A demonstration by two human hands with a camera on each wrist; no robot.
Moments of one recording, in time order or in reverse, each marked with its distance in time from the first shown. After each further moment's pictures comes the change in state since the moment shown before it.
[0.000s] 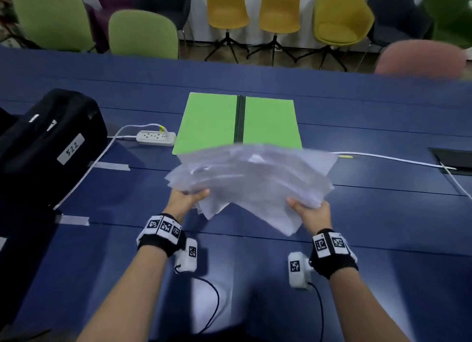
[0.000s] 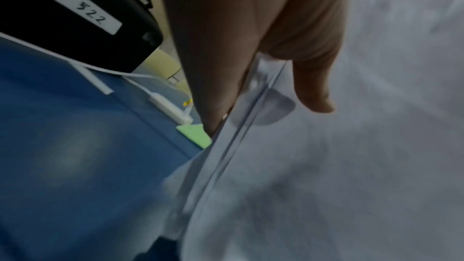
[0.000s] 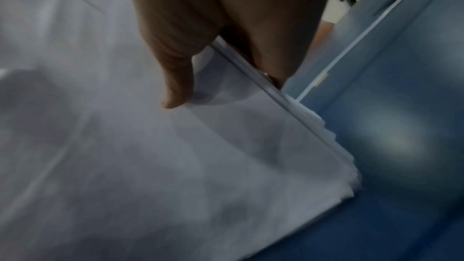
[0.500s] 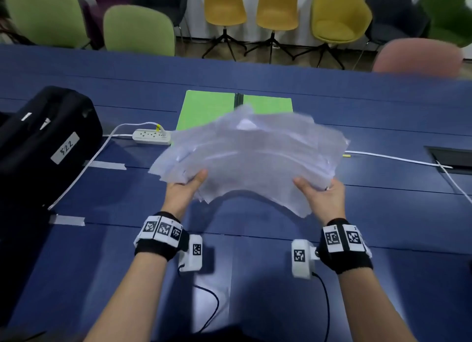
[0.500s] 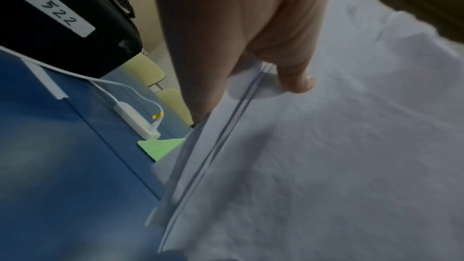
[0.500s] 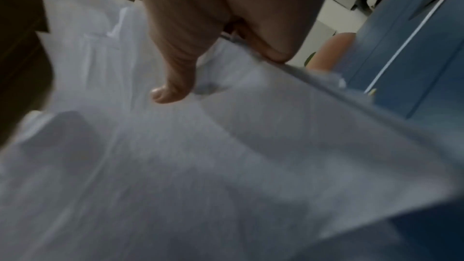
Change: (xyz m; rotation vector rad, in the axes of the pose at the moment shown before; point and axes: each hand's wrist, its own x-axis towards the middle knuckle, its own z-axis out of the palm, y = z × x) left_hand 0.000 0.013 0.009 -0.035 0.120 0.083; right_hand 0.004 -0.045 -0.001 0.046 0.031 -0.169
